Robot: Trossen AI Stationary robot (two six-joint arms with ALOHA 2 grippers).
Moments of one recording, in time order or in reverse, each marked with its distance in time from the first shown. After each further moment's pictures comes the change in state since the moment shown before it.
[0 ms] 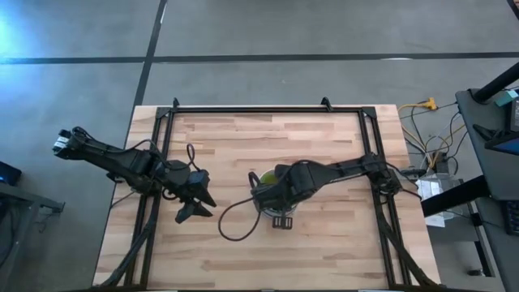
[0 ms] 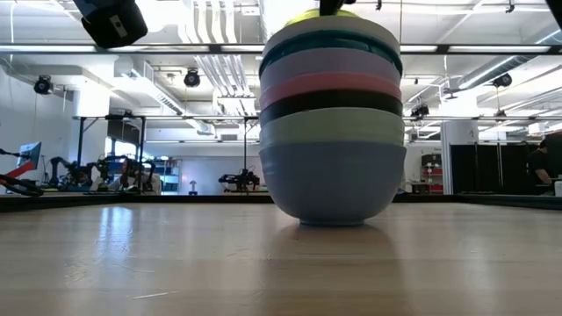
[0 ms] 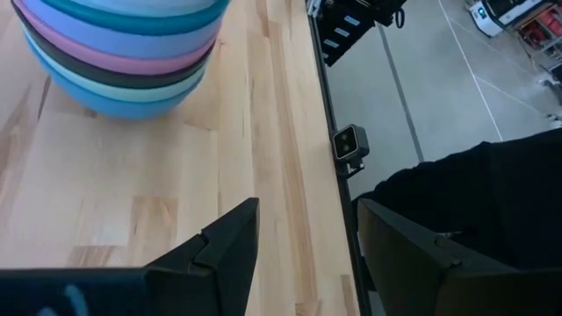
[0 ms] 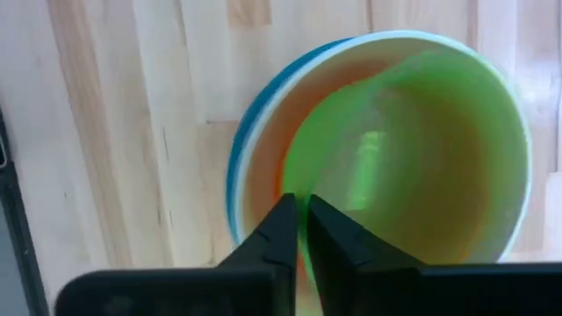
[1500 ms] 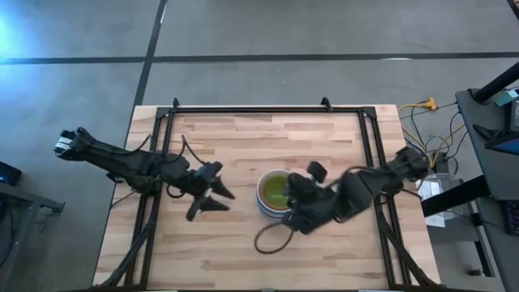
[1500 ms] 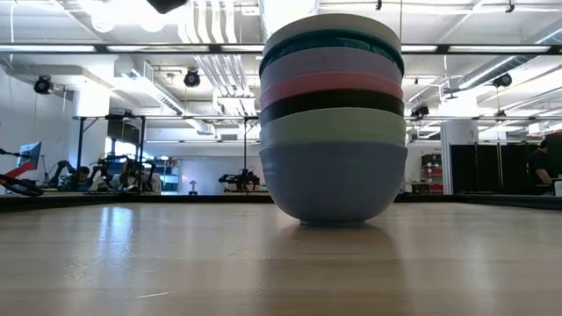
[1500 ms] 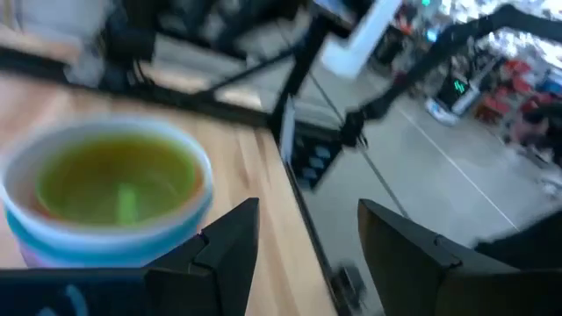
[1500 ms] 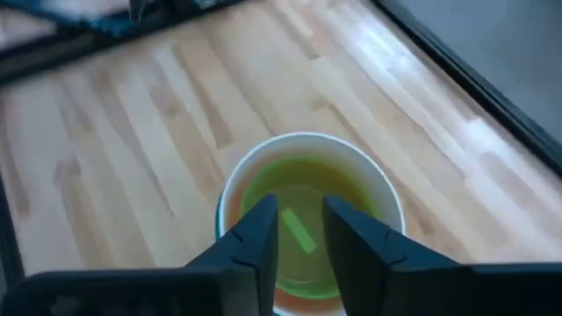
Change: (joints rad) left arm 0.029 0.067 0.000 0.436 -0.087 0.118; right arm 0.206 -0.329 -0.303 0.258 0.531 0.483
